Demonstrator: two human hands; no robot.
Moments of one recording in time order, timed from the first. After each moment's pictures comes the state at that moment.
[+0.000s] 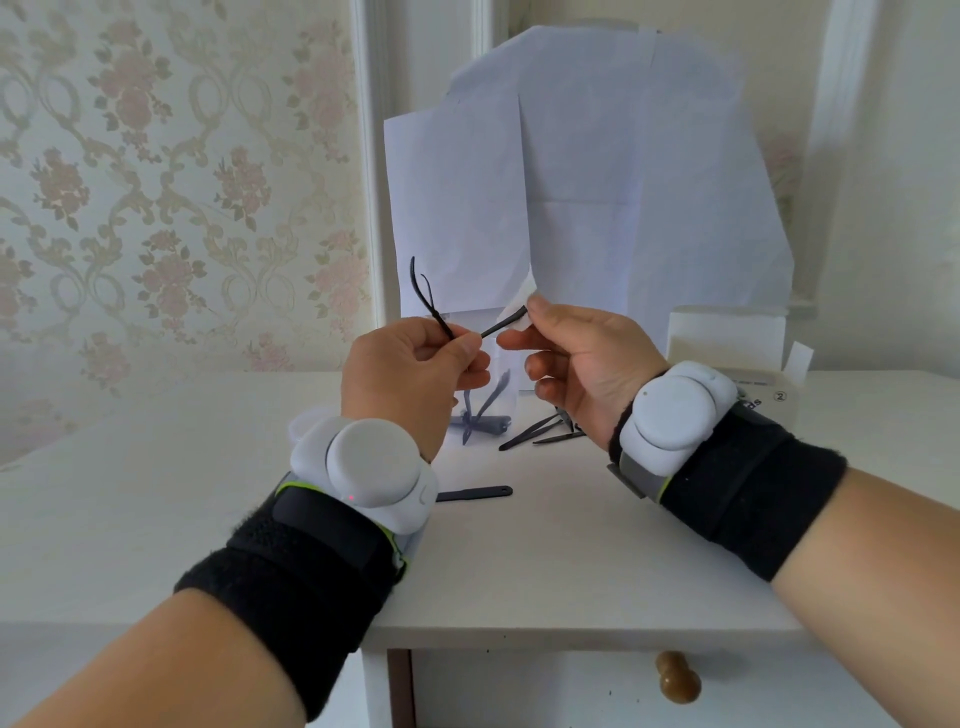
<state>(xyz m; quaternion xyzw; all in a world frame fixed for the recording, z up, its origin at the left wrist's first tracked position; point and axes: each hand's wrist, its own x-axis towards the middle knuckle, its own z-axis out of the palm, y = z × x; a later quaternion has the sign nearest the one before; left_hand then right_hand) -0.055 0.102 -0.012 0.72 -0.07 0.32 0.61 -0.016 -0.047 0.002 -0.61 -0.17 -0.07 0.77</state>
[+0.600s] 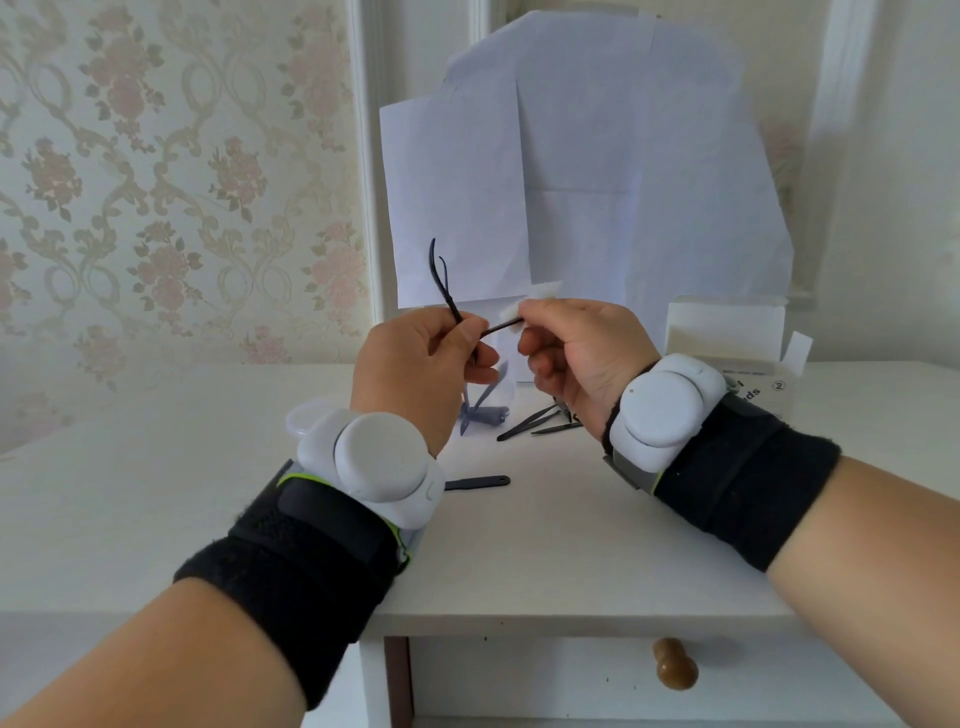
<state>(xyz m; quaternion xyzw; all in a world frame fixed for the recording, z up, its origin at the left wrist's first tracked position) -0.055 0.096 -0.012 0.76 -0.10 0.33 0.55 -0.017 -0.042 0.003 -0.63 -0.13 -0.10 0.76</state>
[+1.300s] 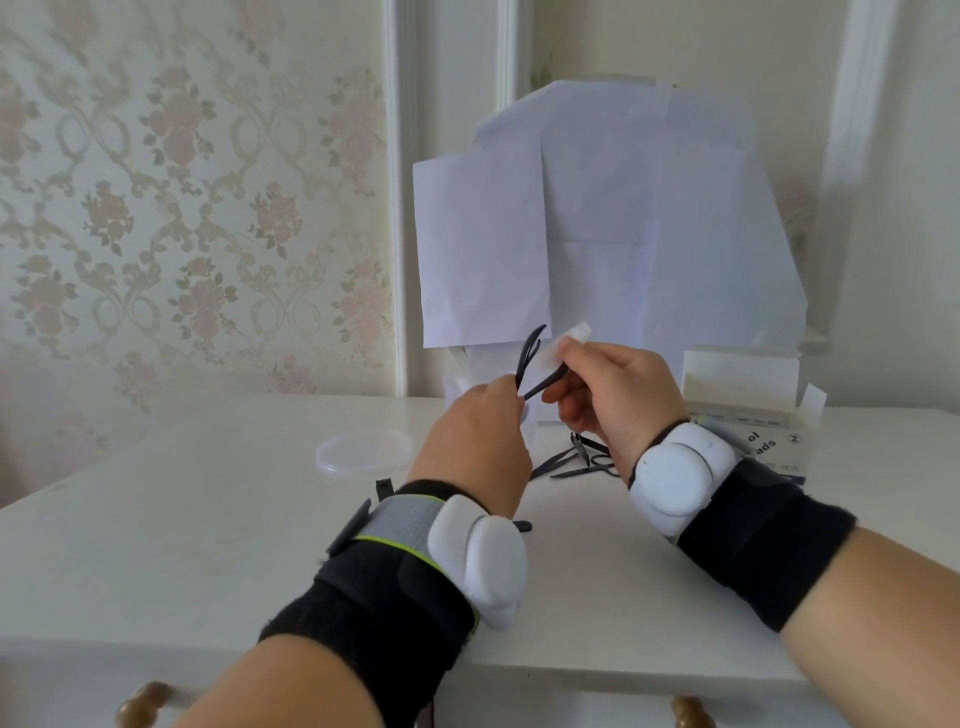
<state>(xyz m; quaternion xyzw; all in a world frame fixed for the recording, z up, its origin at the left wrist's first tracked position) -0.052 0.080 -0.015 0.92 -0.09 0.32 0.22 -0.014 -0.046 0.002 -0.66 -0.15 -0.21 0.70</state>
